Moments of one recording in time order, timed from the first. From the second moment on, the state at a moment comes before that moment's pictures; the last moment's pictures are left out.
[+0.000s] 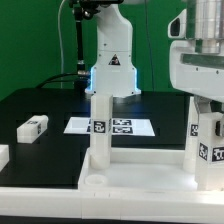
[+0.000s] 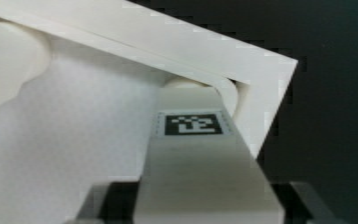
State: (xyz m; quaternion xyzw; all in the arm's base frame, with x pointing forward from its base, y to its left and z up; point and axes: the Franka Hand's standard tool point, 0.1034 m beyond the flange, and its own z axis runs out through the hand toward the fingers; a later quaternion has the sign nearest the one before) arm 0.657 0.097 0.109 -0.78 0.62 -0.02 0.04
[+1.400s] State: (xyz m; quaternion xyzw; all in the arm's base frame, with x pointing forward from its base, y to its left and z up) arm 0.656 0.102 0.109 -0.92 0.38 -0.03 0.03
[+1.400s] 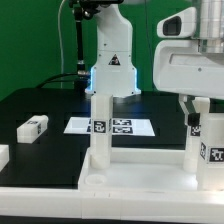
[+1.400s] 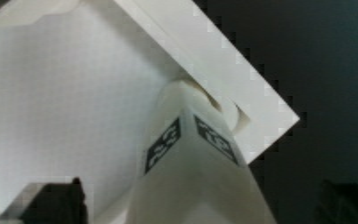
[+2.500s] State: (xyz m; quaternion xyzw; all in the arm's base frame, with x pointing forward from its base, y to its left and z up) arm 0.656 0.100 0.109 -1.00 0.00 -0.03 -0.01
